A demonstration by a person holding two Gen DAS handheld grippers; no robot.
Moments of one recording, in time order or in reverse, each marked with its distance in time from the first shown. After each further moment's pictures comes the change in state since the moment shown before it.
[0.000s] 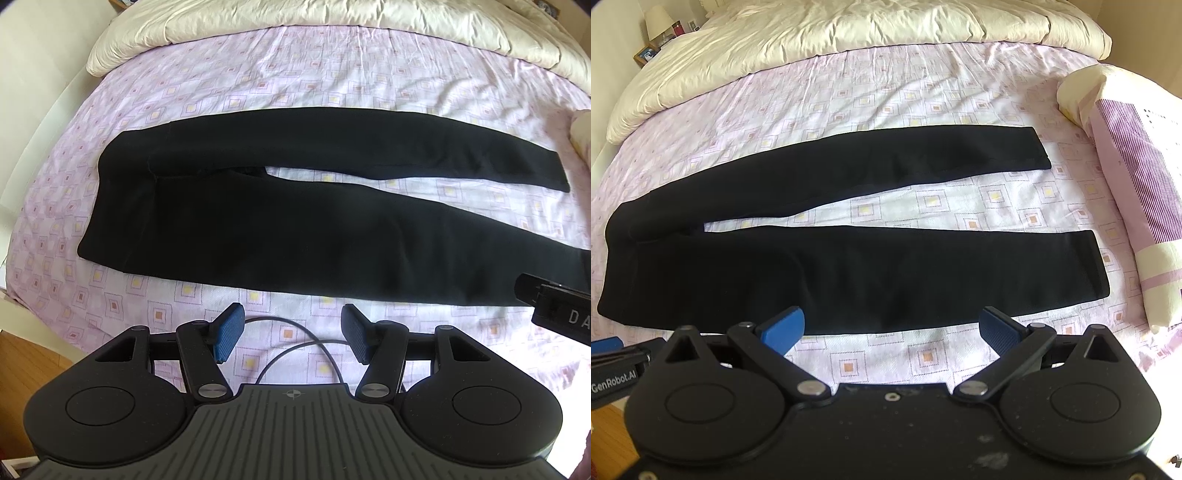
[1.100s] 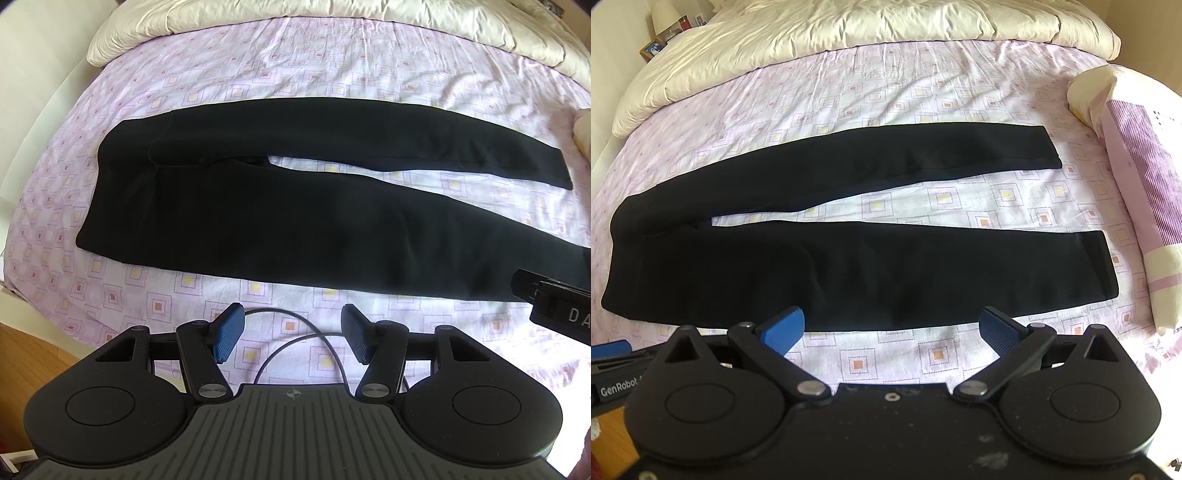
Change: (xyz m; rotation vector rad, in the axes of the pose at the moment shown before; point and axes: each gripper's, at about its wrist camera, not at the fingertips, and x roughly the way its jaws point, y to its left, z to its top) left arm 0.004 0.003 -0.001 -0.015 0.027 -0.004; right arm 0.003 0.003 -0.001 -0.022 0.010 0.022
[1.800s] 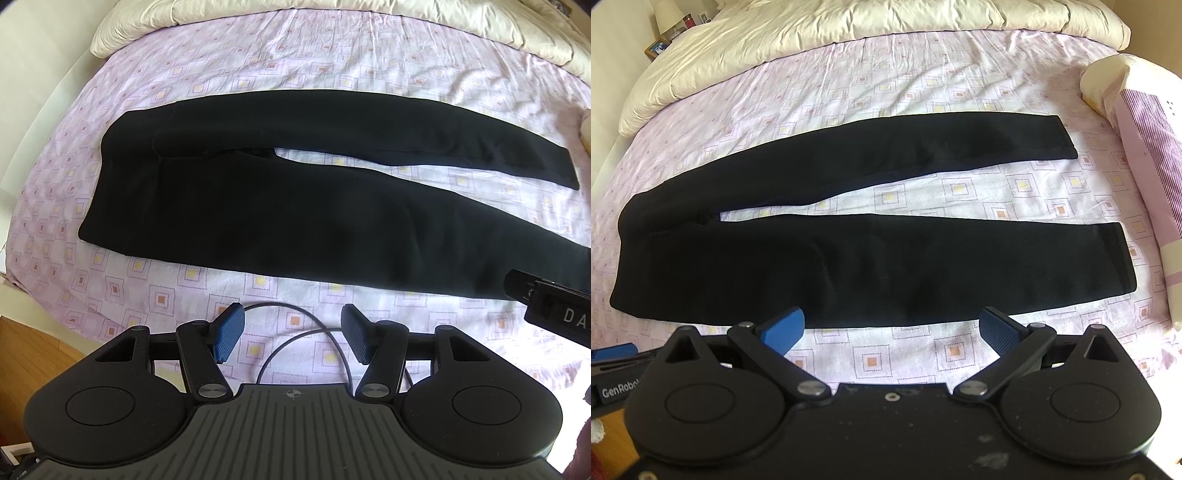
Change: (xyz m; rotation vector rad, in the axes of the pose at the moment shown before) left arm 0.004 0.005 0.002 -0.013 0.028 0.009; right arm 0.013 -0.001 0.002 0.012 0.026 0.050
